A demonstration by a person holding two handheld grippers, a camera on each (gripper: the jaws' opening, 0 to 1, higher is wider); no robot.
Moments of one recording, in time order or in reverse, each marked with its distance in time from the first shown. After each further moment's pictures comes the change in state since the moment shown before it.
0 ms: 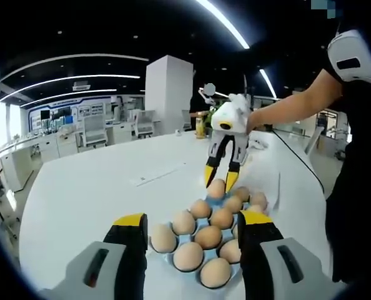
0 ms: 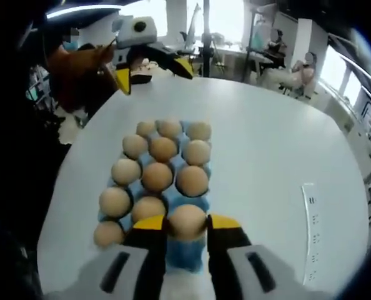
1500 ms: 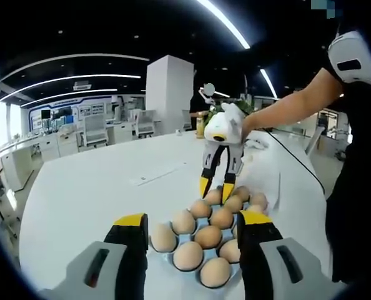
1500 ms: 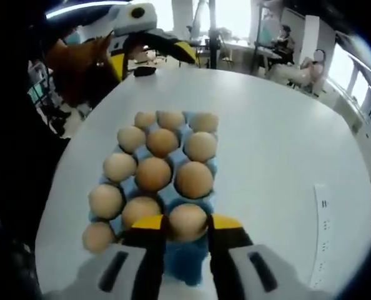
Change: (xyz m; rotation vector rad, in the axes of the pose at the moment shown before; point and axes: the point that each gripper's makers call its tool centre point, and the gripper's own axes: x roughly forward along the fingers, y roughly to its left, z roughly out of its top) left arm -0.001 -0.001 -0.001 -0.002 0.001 0.000; right arm 0.022 0.000 -0.007 -0.011 0.033 0.052
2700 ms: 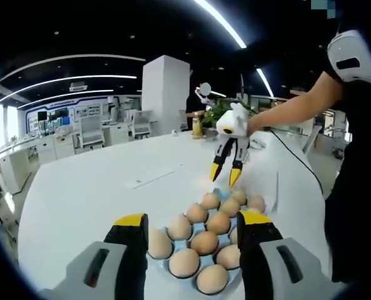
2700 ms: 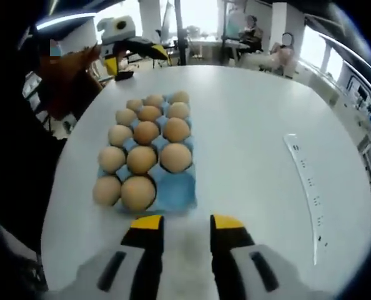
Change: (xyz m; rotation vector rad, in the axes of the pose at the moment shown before) left arm 0.011 -0.006 0.005 0.013 0.002 -0.026; right arm -0.062 0.005 -0.072 0.174 -0.010 -0.126
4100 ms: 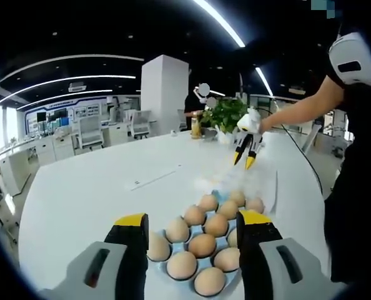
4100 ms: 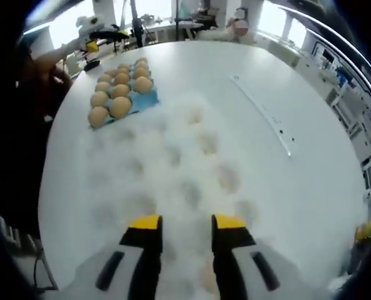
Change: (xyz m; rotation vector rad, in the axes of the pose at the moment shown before) left arm 0.000 -0.003 0.004 0.005 0.002 0.000; right arm -0.090 -0.001 -0.133 0.219 0.129 -0.193
